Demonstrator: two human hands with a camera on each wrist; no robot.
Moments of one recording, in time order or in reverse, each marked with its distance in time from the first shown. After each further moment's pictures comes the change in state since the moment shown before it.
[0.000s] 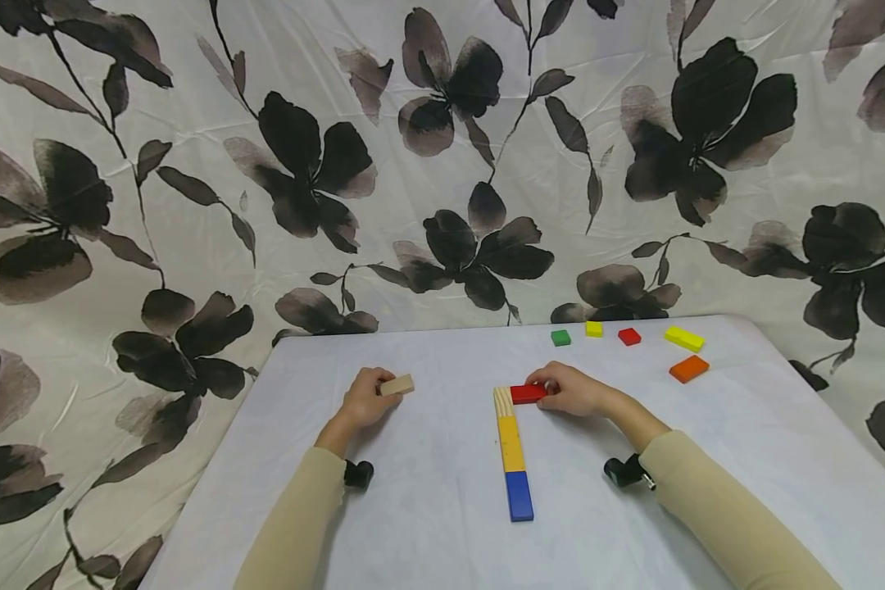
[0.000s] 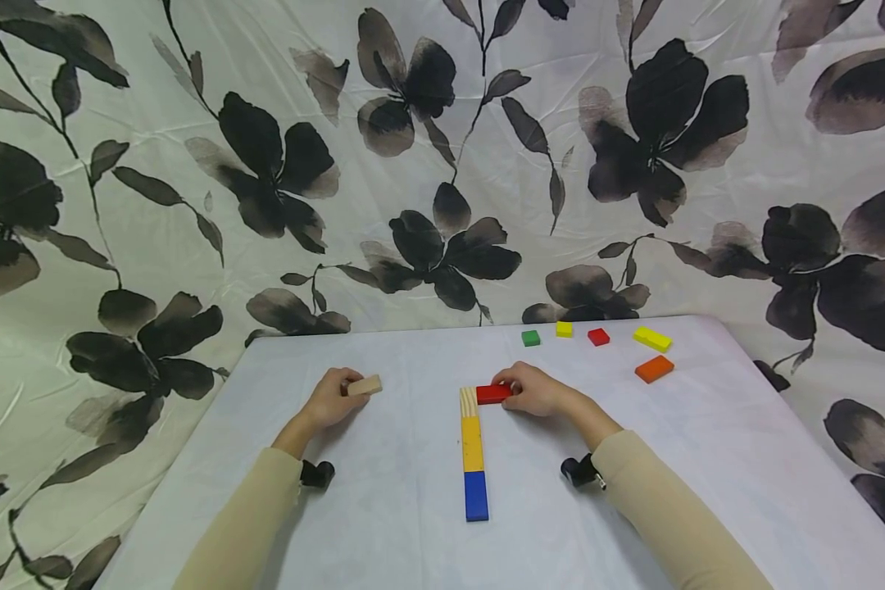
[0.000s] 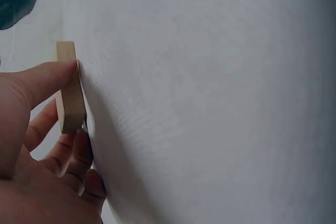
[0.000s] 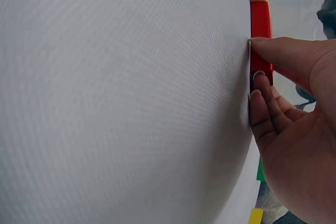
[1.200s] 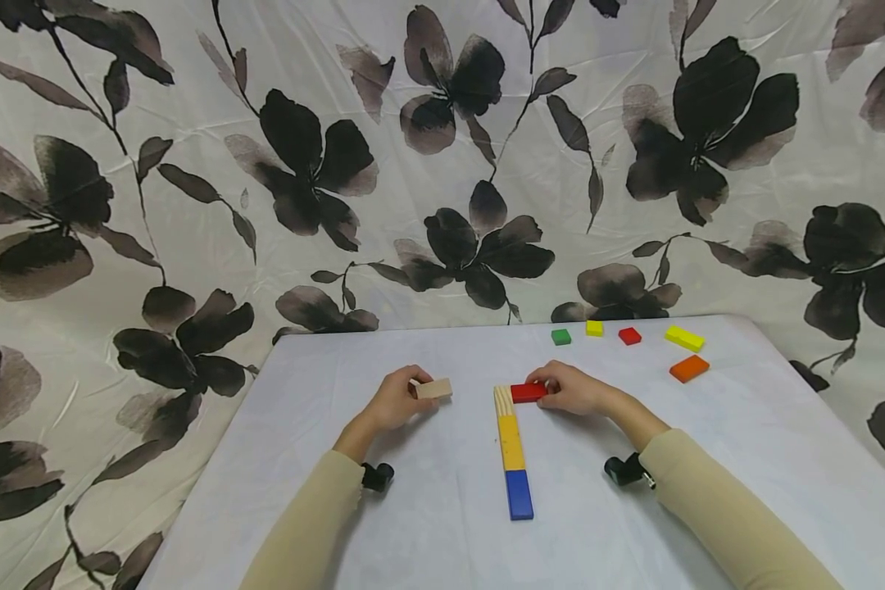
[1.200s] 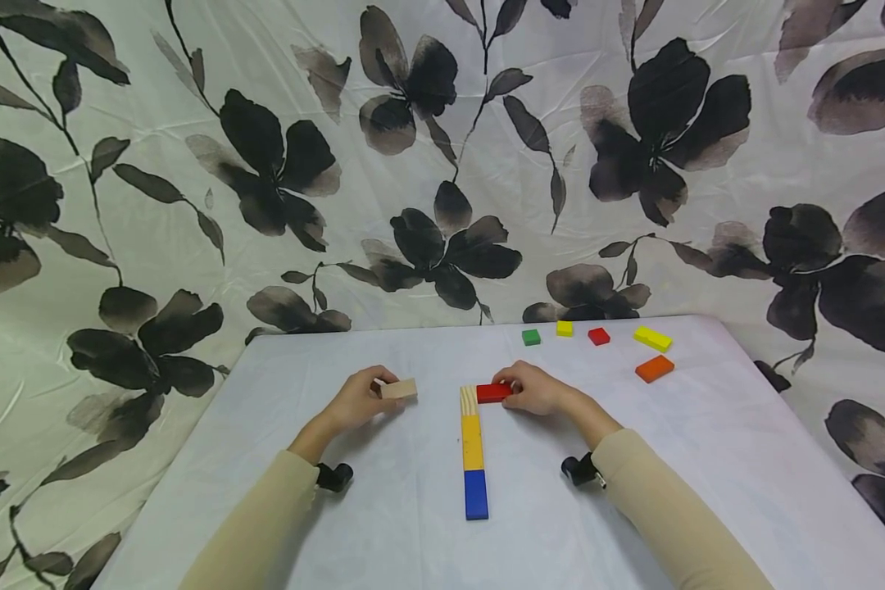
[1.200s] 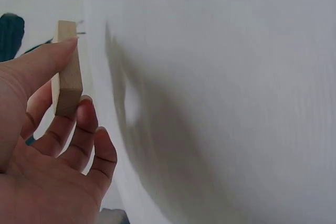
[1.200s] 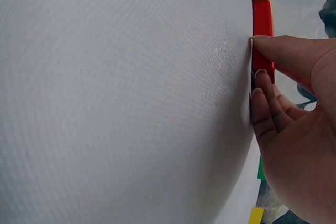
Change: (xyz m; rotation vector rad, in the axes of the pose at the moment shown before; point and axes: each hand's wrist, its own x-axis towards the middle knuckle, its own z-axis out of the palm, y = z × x) left_hand -0.011 0.049 0.018 -0.146 -0.114 0.185; right_hand 0.001 0.001 0.000 0.016 -0.007 0.005
